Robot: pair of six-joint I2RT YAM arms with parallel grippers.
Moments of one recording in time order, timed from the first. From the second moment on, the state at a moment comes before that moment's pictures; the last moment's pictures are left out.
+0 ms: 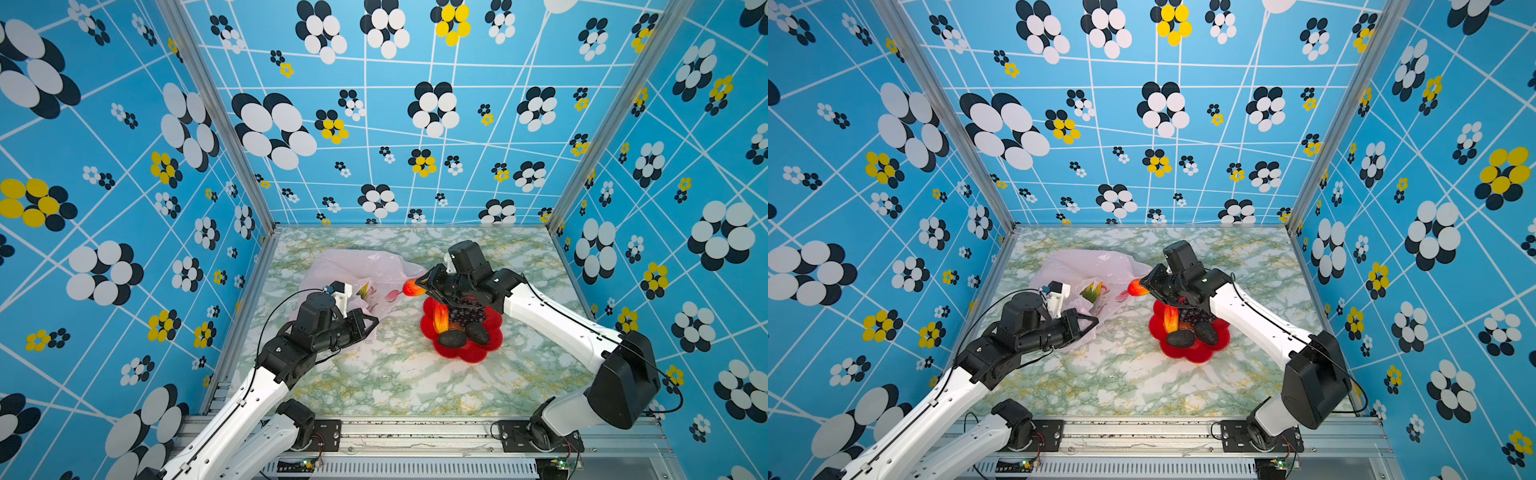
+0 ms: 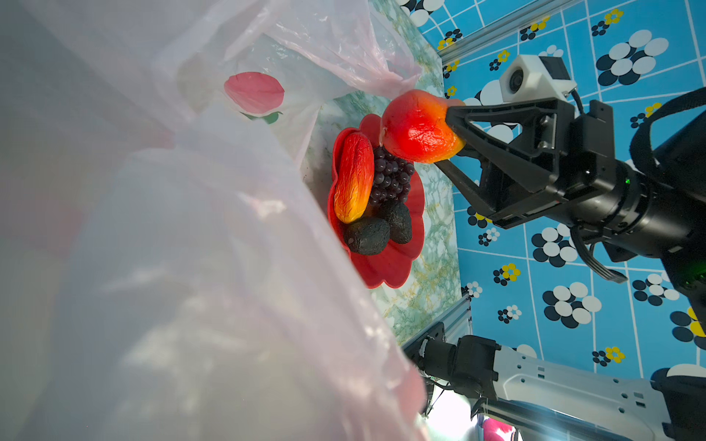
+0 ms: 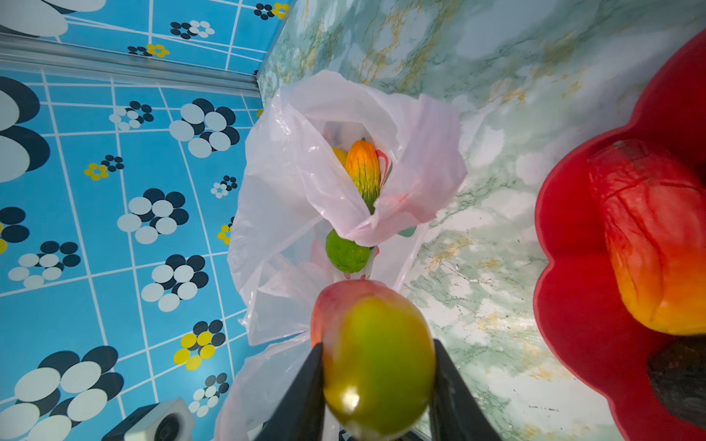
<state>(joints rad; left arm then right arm) -0.51 0.79 0.72 -0.48 0.39 -0.91 0.65 1.55 1.28 -0.47 -0.25 1.14</state>
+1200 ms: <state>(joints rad) -0.62 0.88 0.74 -0.37 0.38 -0.91 0.74 1.98 1.45 -0.38 -0.38 1.15</state>
